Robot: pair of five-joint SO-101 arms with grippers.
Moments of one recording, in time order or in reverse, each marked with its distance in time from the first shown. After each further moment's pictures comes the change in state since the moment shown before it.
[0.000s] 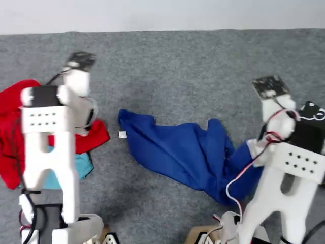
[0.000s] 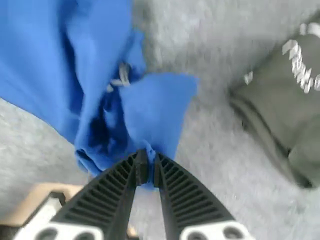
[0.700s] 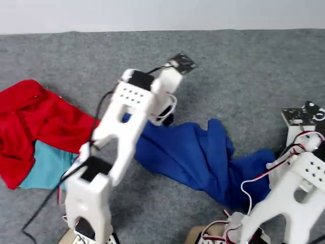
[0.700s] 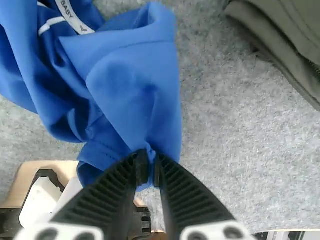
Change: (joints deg) left arm 26.9 38.9 -29.9 -8.4 -2.4; right arm 17.2 0.0 14.2 -5.2 6.4
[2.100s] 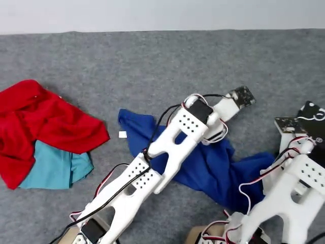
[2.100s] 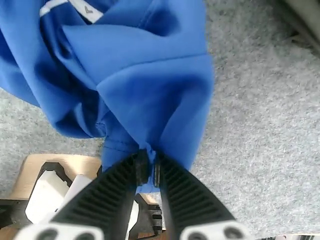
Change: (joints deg) left arm 17.8 46.0 -58.5 7.8 2.4; right arm 0.0 0.0 7.8 -2.8 0.0
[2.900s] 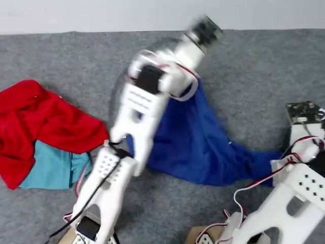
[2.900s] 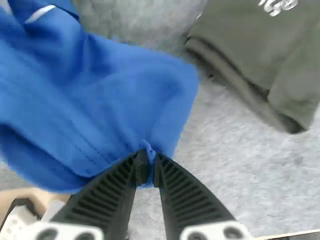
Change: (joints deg) left arm -16.5 -24.1 -8.4 2.5 0.4; right arm 0.0 -8.3 -9.9 0.0 0.1
